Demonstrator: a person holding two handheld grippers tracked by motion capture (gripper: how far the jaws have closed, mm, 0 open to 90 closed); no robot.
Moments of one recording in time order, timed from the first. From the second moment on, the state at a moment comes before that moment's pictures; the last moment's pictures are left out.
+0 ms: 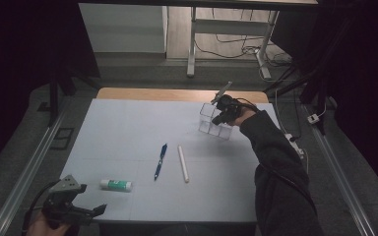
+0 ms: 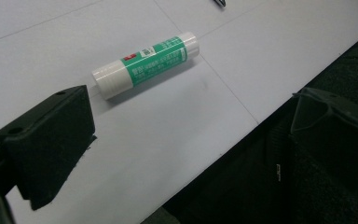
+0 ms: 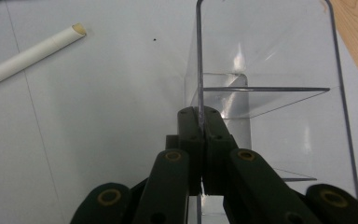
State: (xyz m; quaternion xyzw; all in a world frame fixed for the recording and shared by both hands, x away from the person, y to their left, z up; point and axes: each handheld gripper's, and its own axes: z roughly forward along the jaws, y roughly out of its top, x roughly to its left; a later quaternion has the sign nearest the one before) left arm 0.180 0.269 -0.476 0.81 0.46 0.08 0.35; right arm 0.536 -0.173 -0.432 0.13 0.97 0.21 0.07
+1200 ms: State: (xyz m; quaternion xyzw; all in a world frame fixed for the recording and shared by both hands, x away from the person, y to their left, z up) left arm 0.180 0.269 -0.476 0.81 0.46 0.08 0.35; right arm 0.478 -0.134 -0.422 -0.03 0.98 0.21 0.03
